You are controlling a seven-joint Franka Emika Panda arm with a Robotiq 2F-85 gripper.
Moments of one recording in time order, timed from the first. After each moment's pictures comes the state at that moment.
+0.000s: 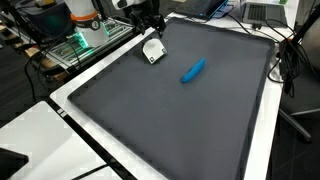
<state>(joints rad) -0.03 -0.19 0.12 -2.75 0.52 2.55 1.06</state>
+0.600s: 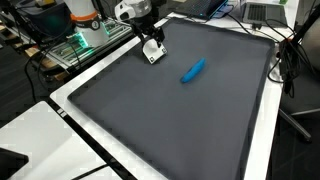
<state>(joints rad) -0.01 -0.07 0.10 -2.75 0.53 2.65 1.06</state>
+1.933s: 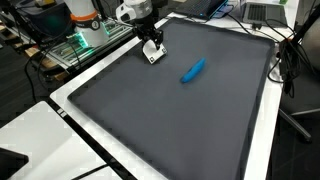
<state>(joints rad) 0.01 -0.04 0.09 -2.74 0.54 2.71 1.06</state>
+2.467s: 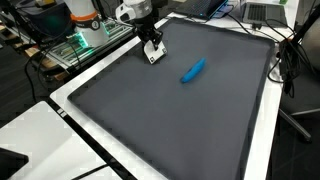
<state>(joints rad) 0.01 -0.04 0.09 -2.74 0.54 2.72 1.06</state>
